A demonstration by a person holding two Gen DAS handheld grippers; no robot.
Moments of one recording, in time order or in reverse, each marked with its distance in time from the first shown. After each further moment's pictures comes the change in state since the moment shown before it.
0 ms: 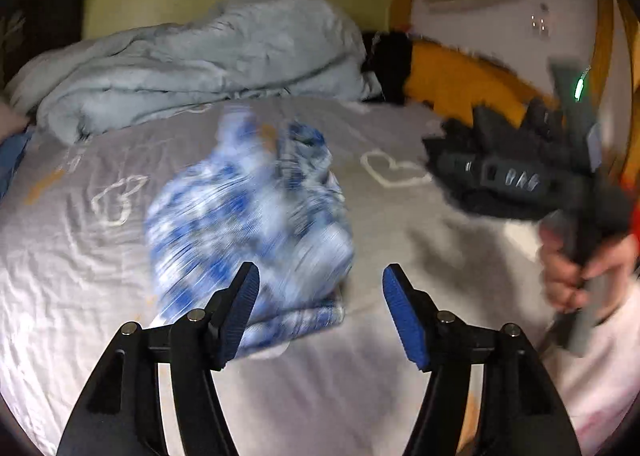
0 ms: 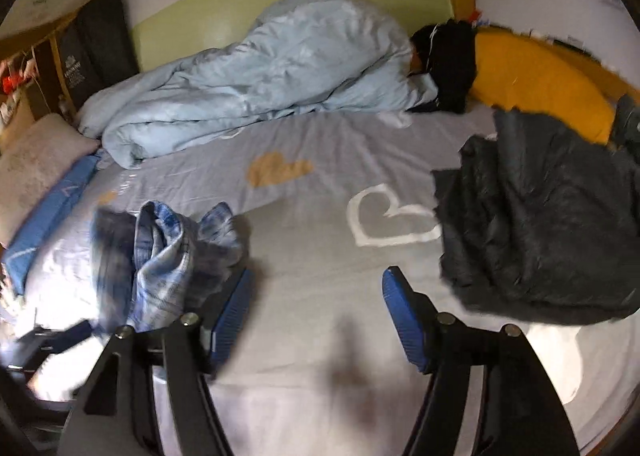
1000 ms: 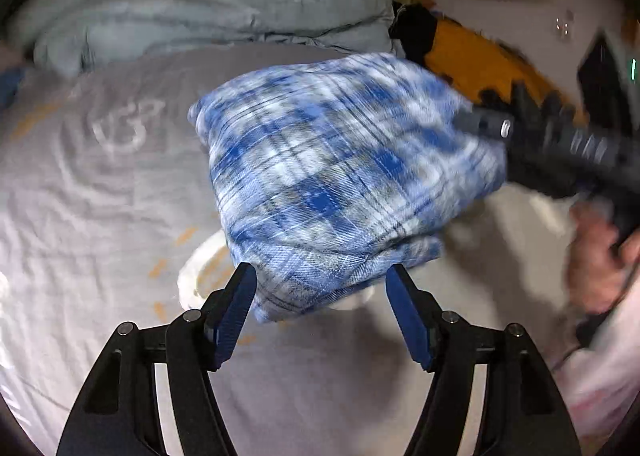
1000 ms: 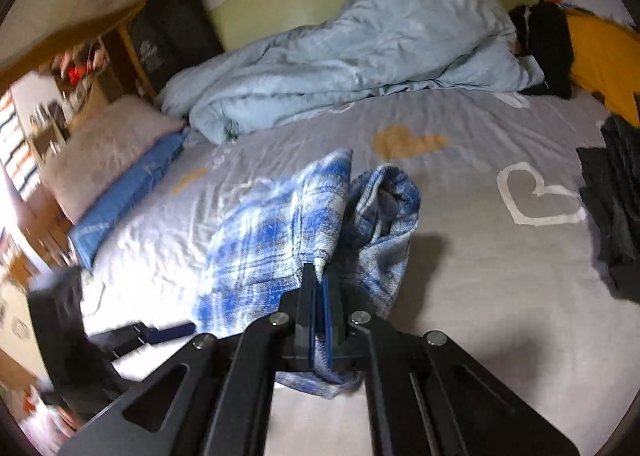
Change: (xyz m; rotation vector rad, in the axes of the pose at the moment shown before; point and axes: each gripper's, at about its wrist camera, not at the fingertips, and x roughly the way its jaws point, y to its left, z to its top) left arm 0.040 0.077 -0.046 -0.013 0.131 -0.006; right arm 0.025 0.079 -0.021 -0.008 0.049 0.355
